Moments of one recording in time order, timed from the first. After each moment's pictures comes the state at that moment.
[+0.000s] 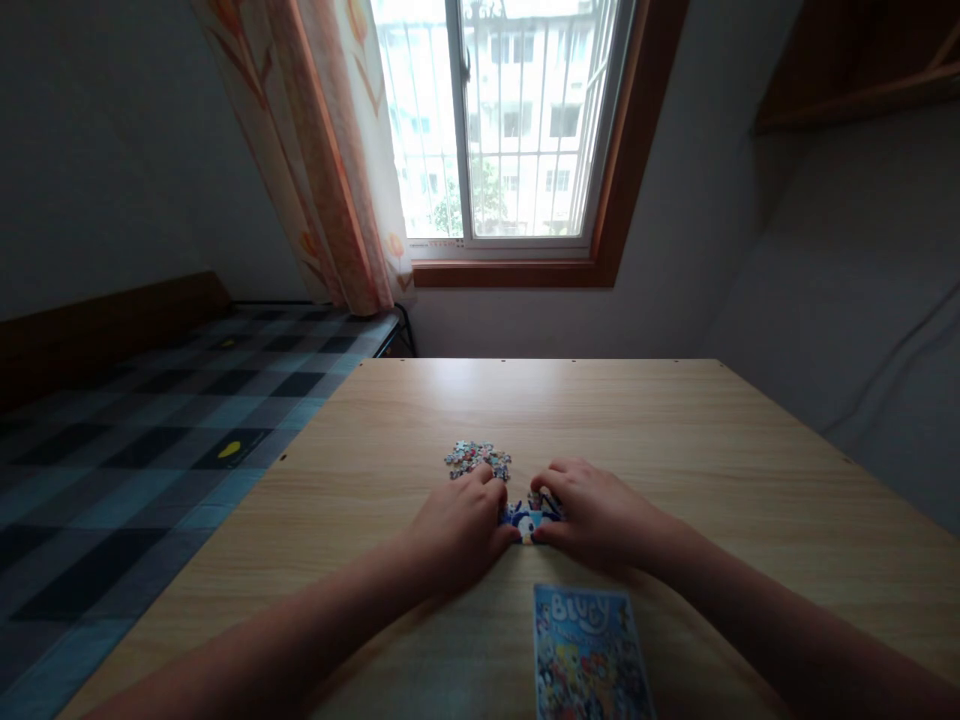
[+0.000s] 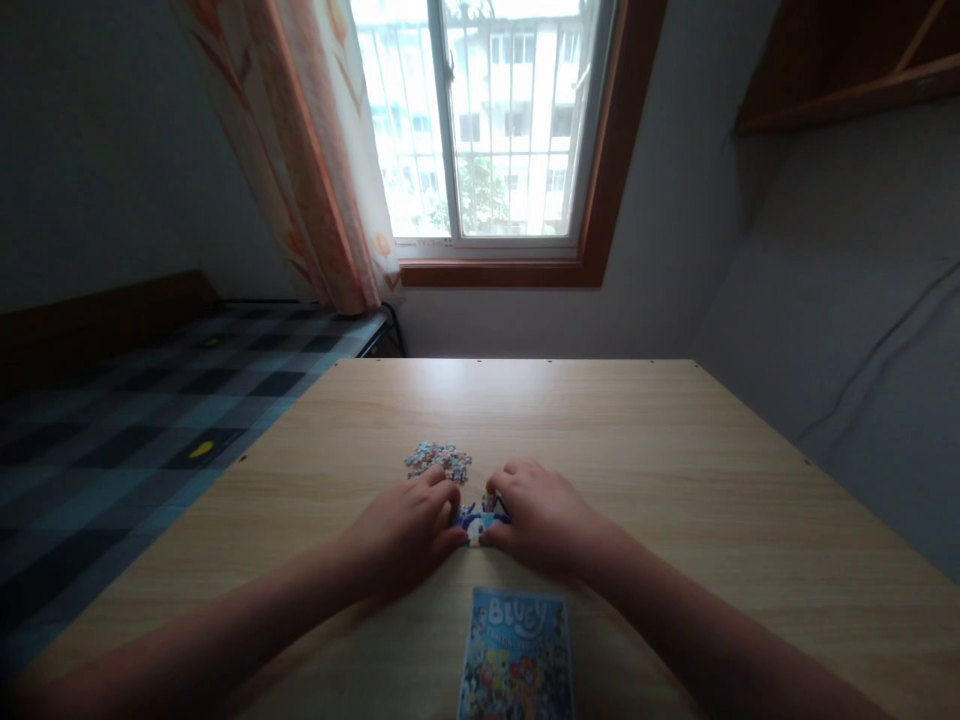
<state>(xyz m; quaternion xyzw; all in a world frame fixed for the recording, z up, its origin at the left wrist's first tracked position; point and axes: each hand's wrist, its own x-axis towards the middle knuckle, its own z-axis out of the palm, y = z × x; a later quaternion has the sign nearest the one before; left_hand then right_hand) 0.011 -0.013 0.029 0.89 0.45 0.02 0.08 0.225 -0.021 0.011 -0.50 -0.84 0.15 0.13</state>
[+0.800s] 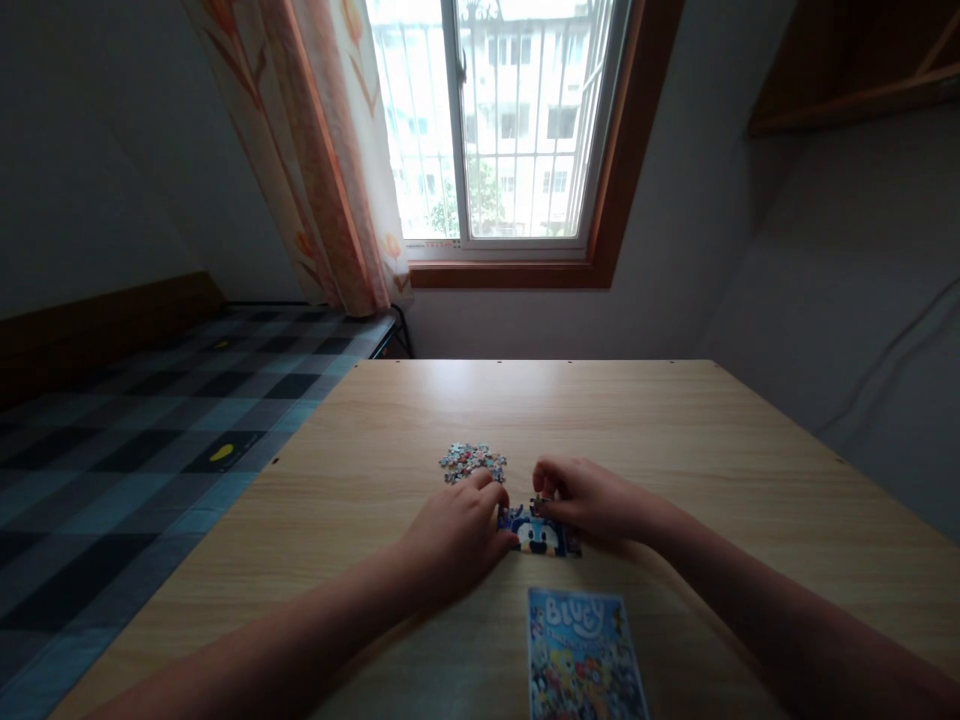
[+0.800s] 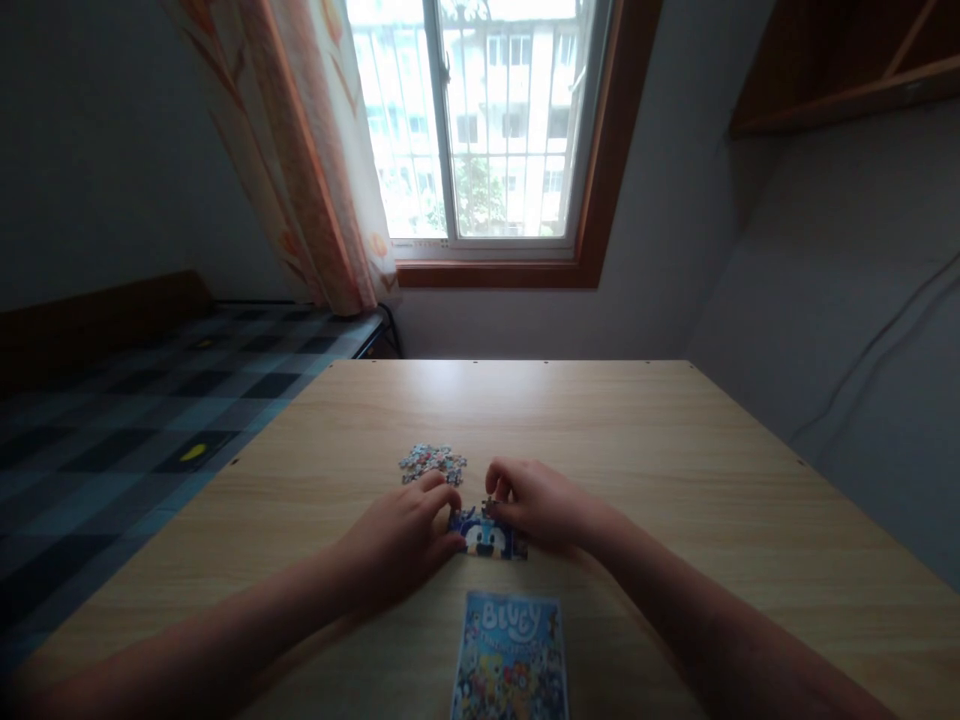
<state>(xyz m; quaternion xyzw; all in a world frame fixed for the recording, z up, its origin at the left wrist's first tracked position) 0.010 -0.016 0.025 0.89 0.44 0.06 0.12 0.239 -0.002 0.005 -0.48 -0.80 0.32 0.19</state>
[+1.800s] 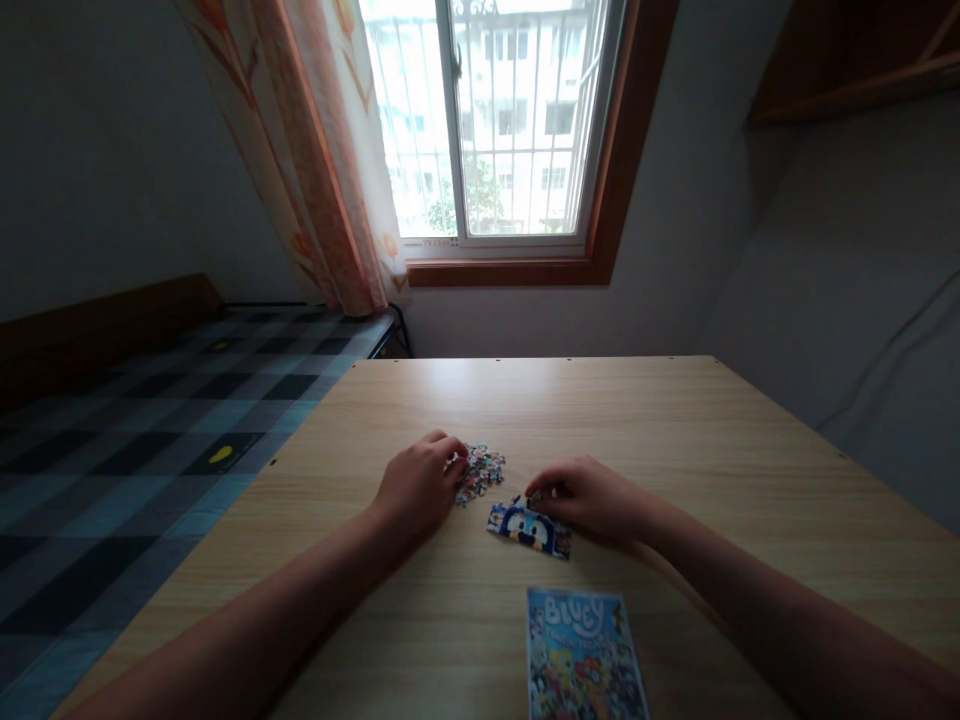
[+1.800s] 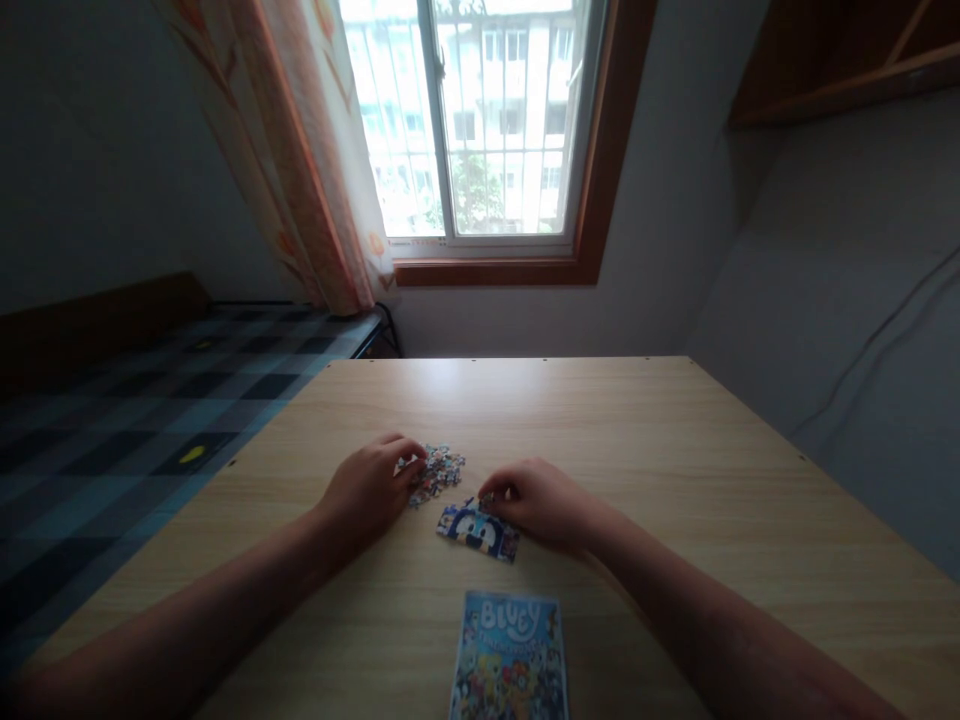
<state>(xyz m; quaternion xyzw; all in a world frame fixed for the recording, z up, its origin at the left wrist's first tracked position) -0.022 0.038 0.012 0.82 0.53 0.19 0.04 0.242 0.004 -0.008 -0.45 -0.80 0.33 0.24</state>
